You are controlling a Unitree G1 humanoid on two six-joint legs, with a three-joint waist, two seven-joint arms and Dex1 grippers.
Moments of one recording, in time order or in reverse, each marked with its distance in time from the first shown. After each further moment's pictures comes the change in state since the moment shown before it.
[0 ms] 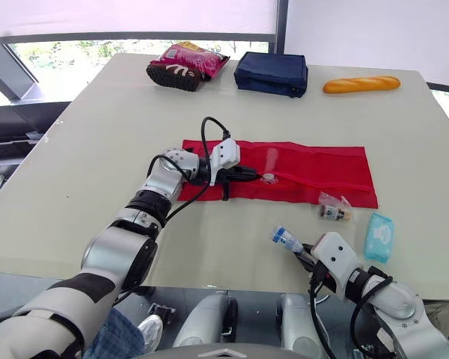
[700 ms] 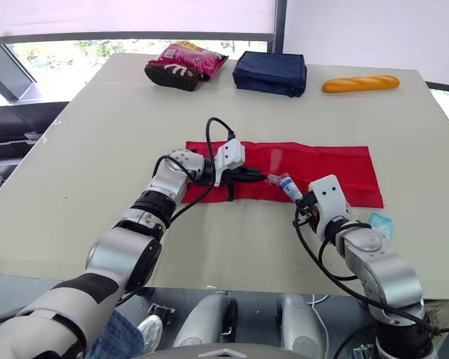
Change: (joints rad) left arm -0.001 -0.027 0.000 -0.005 -0.001 0.005 -0.002; right arm -0.505 0.228 -0.013 0.108 0.107 0.546 -0.345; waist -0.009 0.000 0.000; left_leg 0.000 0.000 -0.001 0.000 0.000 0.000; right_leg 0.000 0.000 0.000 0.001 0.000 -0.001
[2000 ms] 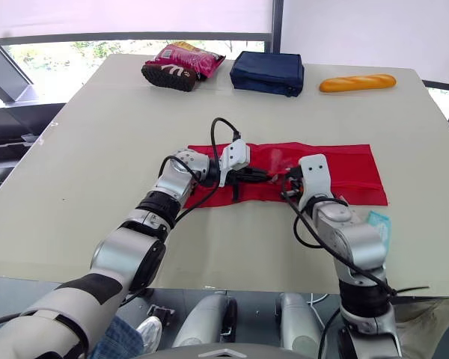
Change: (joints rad) left arm -0.002 -0.032 0.000 -0.012 0.000 -0.004 -0.006; right arm -0.262 0.253 0.004 0.239 -0.078 0.080 -0.238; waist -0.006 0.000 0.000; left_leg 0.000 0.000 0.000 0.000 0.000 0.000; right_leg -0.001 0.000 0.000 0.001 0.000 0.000
